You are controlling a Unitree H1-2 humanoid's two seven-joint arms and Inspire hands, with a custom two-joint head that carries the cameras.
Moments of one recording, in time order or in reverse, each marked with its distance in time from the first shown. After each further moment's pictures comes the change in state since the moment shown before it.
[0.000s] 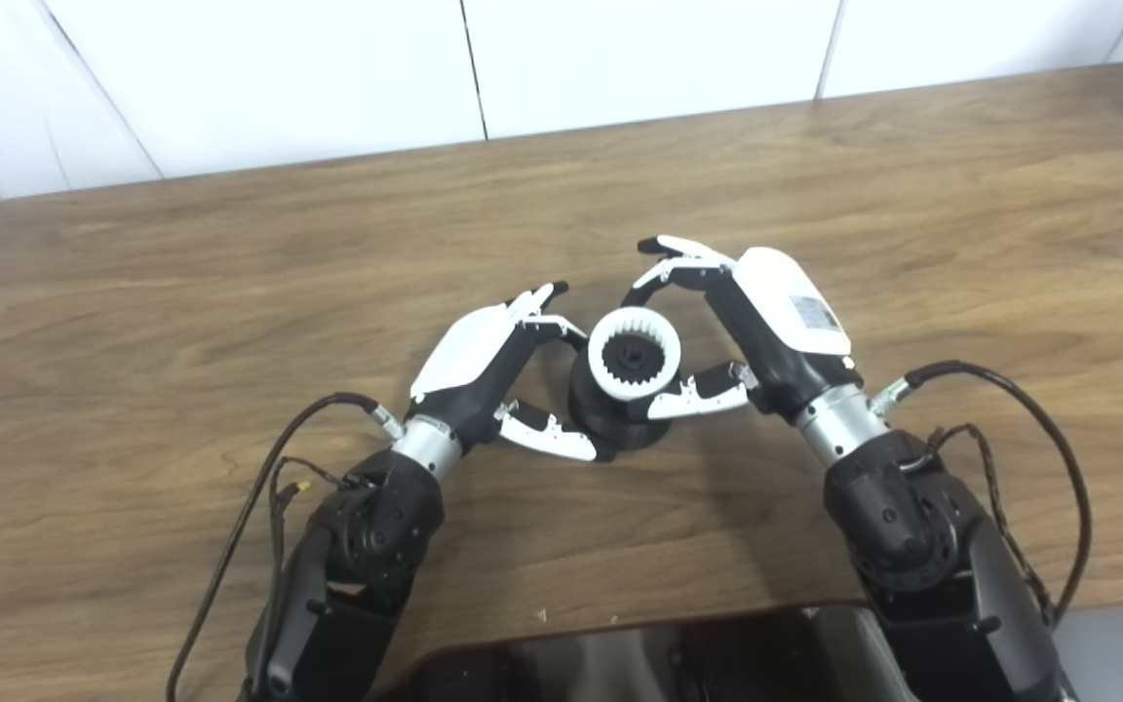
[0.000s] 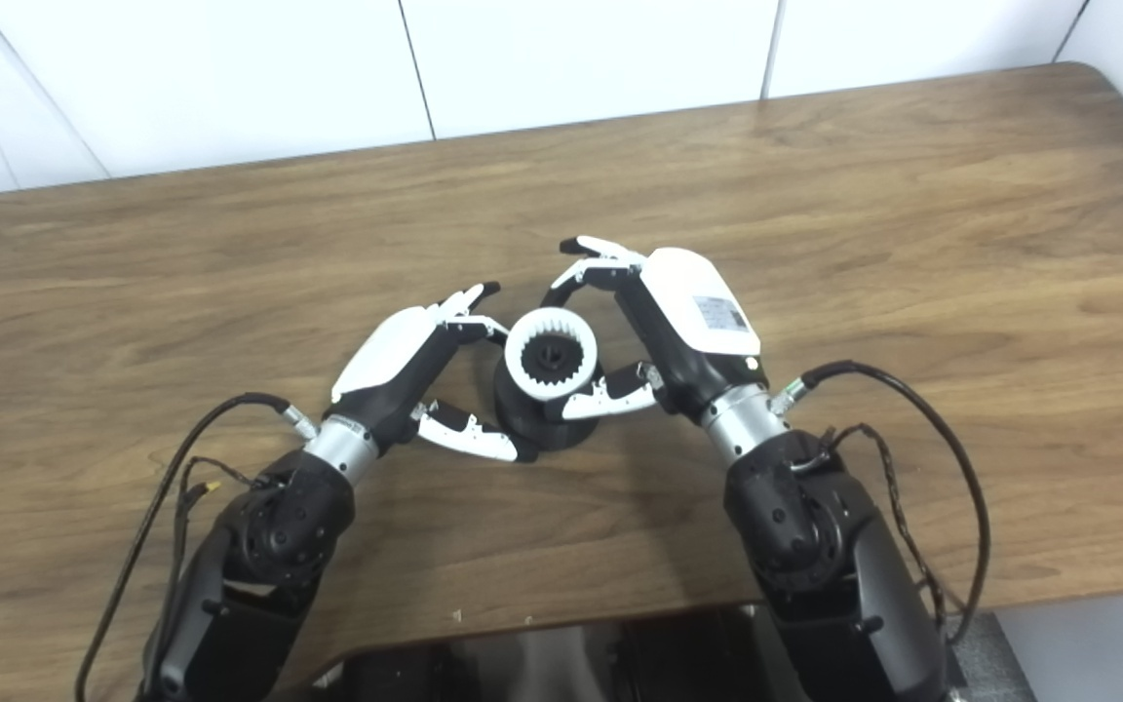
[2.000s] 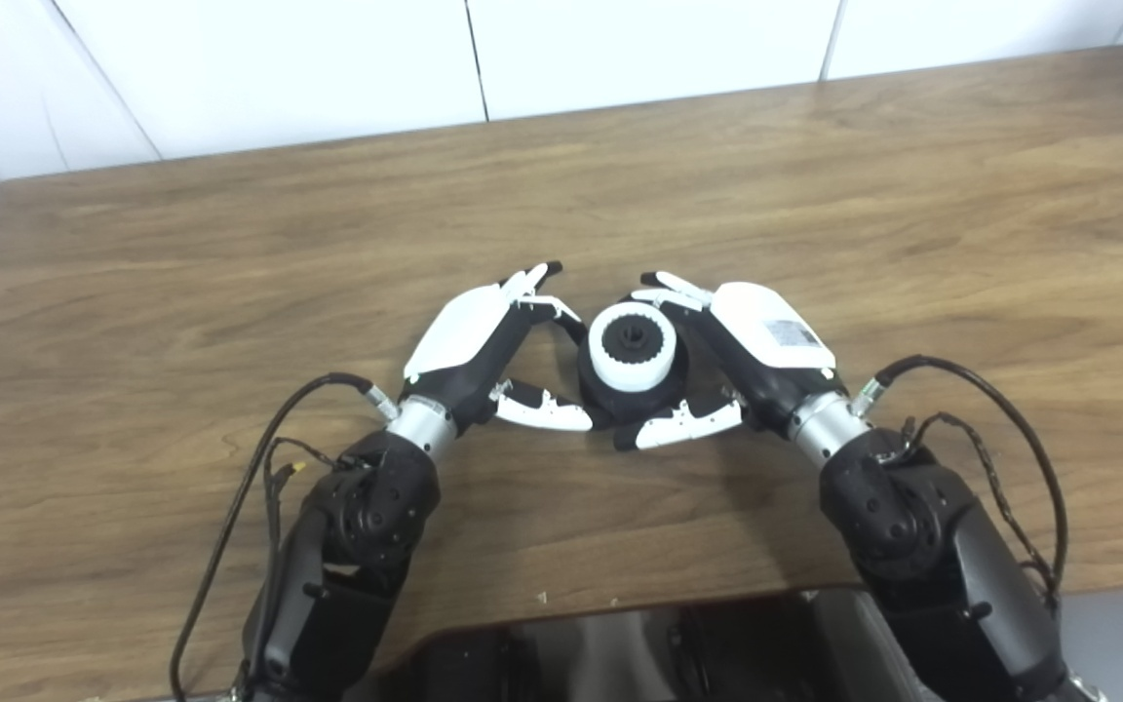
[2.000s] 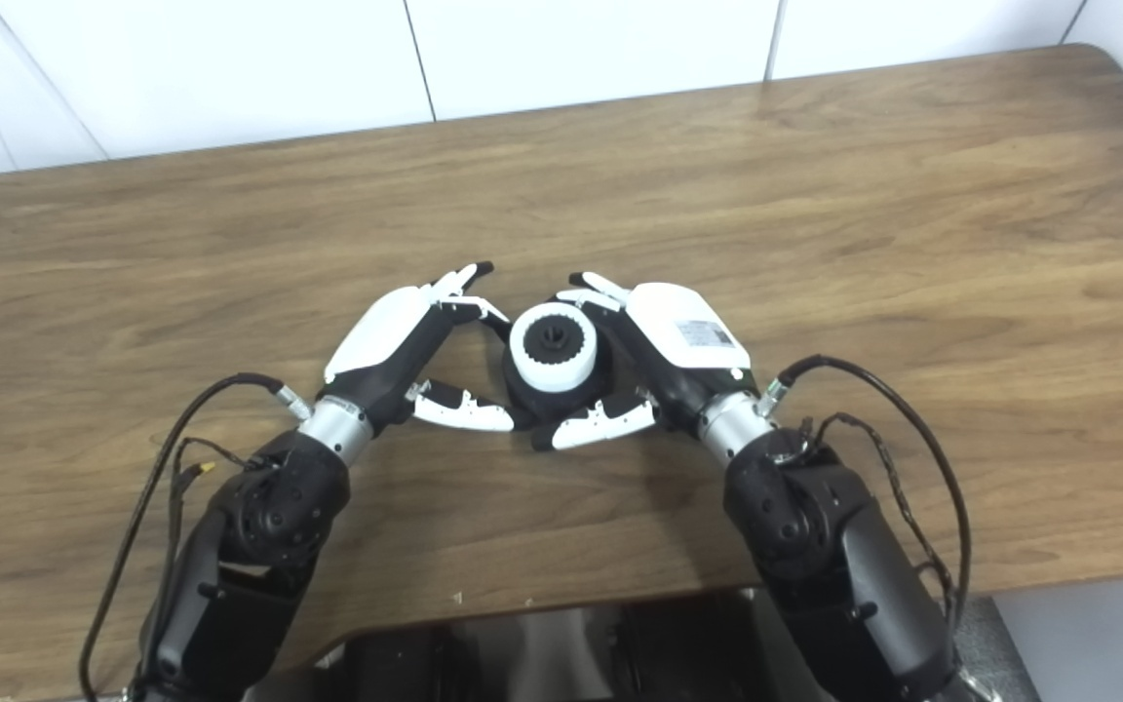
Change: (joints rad) left arm 0.000 0.000 0.008 -0.021 0.014 0.022 -0.012; right arm -0.002 -0.069 0.063 0.041 -0.064 0.076 0.139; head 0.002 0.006
